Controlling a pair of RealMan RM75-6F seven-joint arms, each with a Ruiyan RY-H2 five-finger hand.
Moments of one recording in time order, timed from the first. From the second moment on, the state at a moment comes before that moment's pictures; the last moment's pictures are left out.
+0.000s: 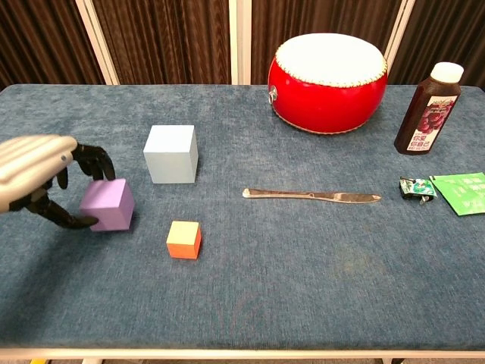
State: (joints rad) left arm -0.37 -1.68 -0.08 -1.53 1.31 1.23 0.46; right arm 0.25 -0.93 0.12 -1.99 -1.45 1.34 -0.03
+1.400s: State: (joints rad) left arm -0.72 -1.53 -0.26 -1.47 1.13 0.95 0.34; right arm 0.26 -0.95 0.15 -1.98 -1.37 1.33 -0.07
